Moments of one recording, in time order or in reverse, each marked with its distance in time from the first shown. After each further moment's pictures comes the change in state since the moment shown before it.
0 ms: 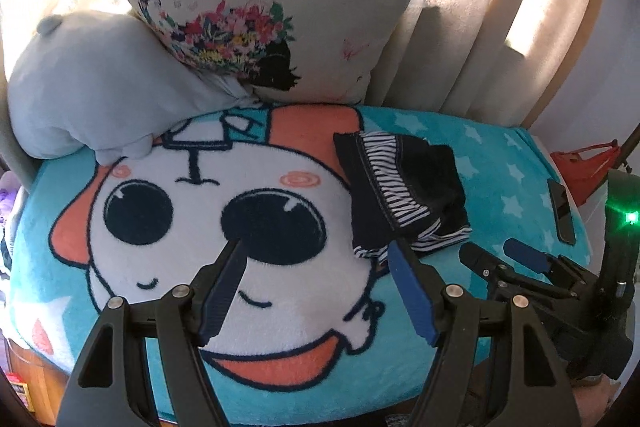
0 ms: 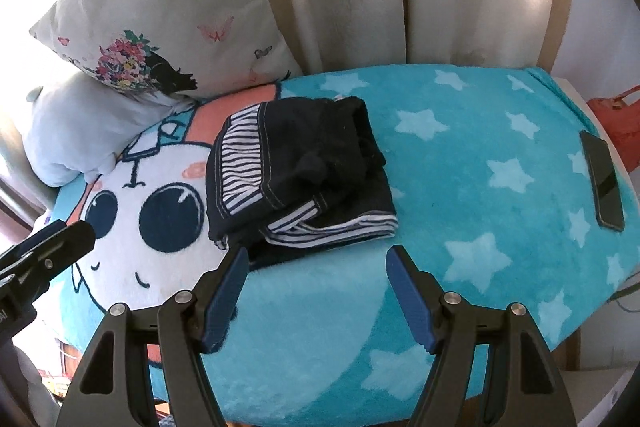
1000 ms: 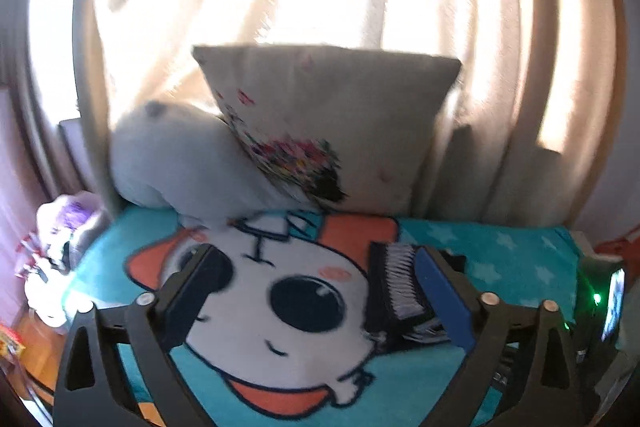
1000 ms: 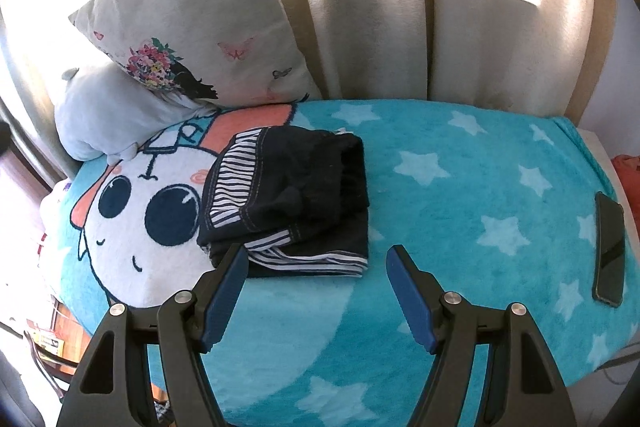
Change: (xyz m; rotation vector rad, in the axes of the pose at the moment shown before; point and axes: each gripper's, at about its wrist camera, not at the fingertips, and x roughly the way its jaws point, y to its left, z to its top) left arm -0.086 -0.047 0.013 -0.114 -0.381 0.334; right arm -0.008 -0.035 0.017 -0.157 -0.050 0.104
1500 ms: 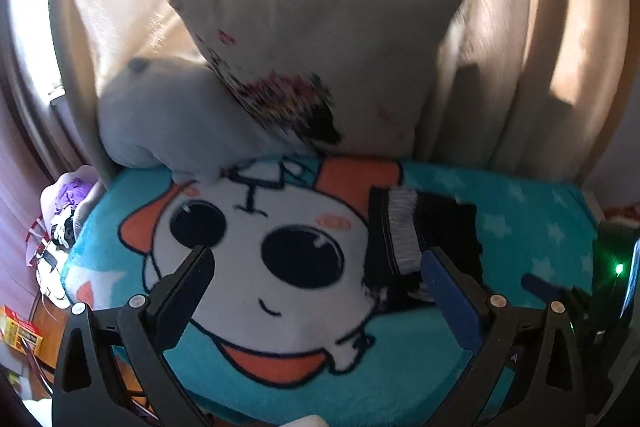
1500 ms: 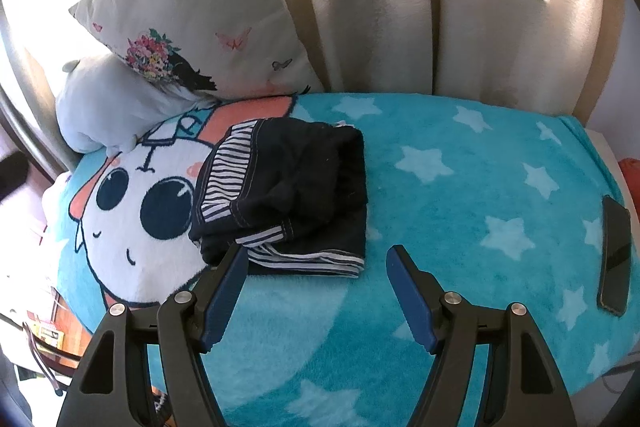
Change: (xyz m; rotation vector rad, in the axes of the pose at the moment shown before) left arm 0.038 -0.022 -0.024 0.046 0.231 -0.017; right arm 0.012 -0.004 -0.001 -0.028 0.023 0.016
